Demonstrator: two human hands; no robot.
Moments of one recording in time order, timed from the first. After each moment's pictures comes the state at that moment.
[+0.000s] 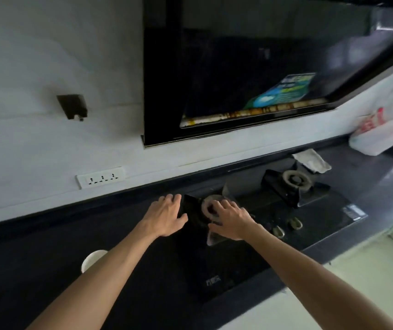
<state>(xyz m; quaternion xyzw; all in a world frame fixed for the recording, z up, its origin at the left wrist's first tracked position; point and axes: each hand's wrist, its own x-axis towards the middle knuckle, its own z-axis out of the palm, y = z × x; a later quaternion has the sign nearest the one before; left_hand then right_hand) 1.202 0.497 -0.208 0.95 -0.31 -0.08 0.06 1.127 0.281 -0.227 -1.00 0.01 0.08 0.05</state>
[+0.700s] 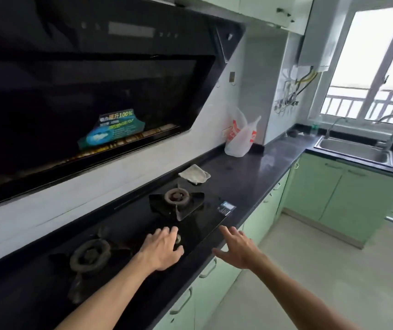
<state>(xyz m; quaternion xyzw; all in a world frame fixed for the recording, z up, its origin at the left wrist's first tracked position) 1.014 0.165 -0.182 0.88 -0.47 -0.08 -0.01 0.847 -0.006 -0.200 -0.95 0.28 0.02 0.11</state>
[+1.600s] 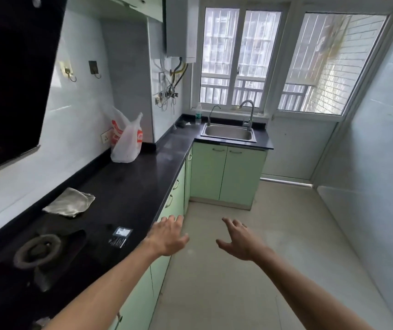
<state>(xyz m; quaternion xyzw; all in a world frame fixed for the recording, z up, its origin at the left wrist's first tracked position) 0.890 -0.160 -0.175 0.70 -0.70 -0.09 -0.02 0.661 -0.209 -0.190 -0.83 0.55 -0.02 0.14</state>
